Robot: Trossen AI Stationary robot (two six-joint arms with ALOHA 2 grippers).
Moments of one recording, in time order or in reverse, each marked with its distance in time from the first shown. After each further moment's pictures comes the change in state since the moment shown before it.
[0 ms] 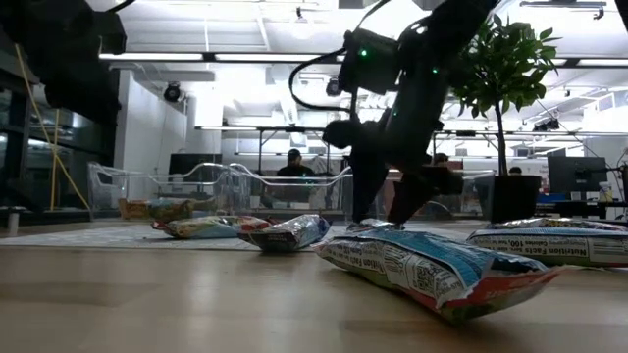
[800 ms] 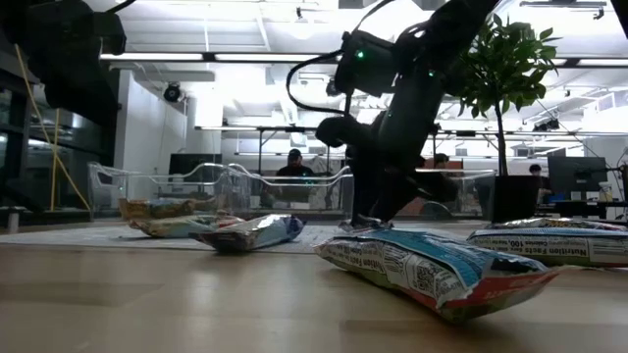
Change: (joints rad) left arm 0.000 0.000 0.000 -0.008 -0.015 0.001; right arm -0.004 0.008 -0.002 0.060 -0.061 0.013
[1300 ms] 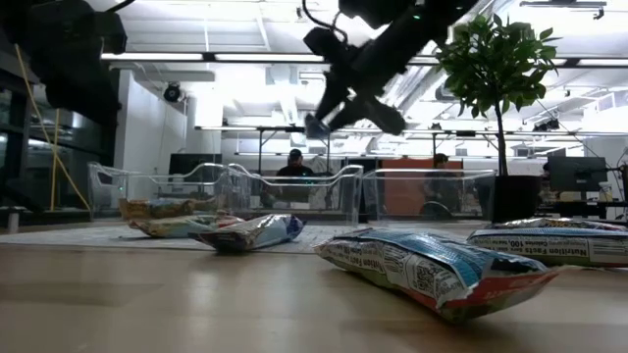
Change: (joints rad) left arm 0.000 0.001 0.000 0.006 -0.009 -0.001; right arm -0.096 -0.176 0.116 0.089 0.120 -0.203
